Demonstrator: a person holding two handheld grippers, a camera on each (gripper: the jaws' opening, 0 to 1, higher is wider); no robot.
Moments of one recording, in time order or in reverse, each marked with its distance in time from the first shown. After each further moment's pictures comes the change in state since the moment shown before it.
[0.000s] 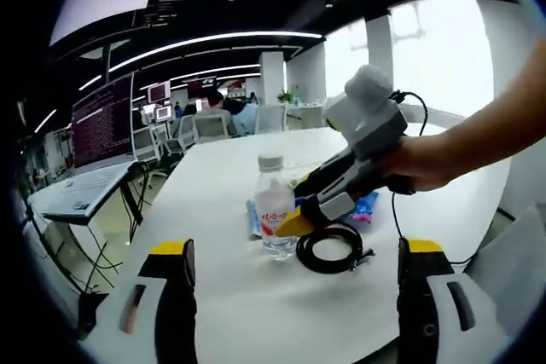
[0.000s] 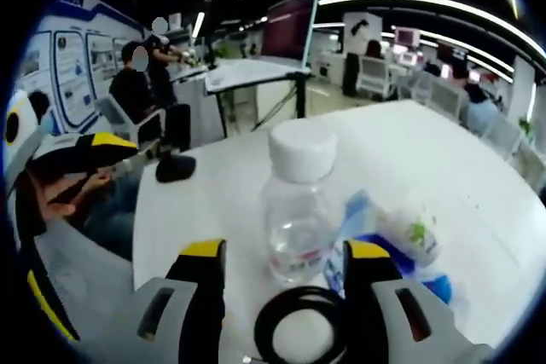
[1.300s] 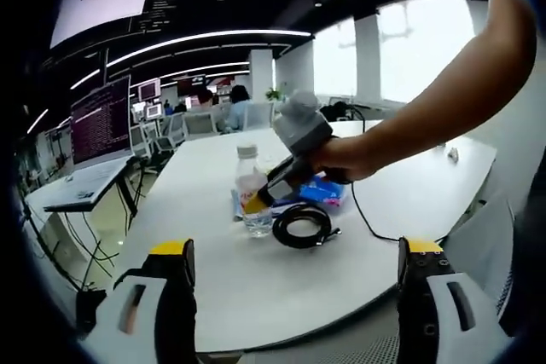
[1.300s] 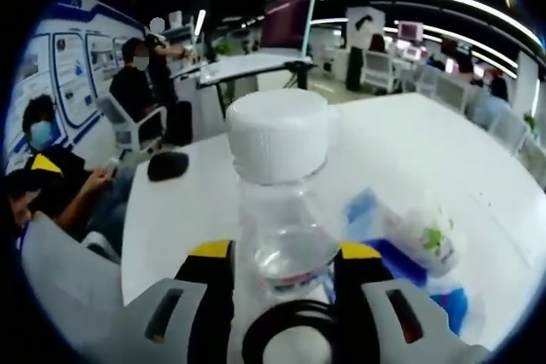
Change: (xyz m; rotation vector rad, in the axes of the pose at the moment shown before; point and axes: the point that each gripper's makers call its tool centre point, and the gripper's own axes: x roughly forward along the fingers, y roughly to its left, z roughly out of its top) left arm -0.048 -0.032 -0.025 0.009 0.034 -0.061; right arm 0.029 -0.018 -0.009 0.020 0.008 0.026
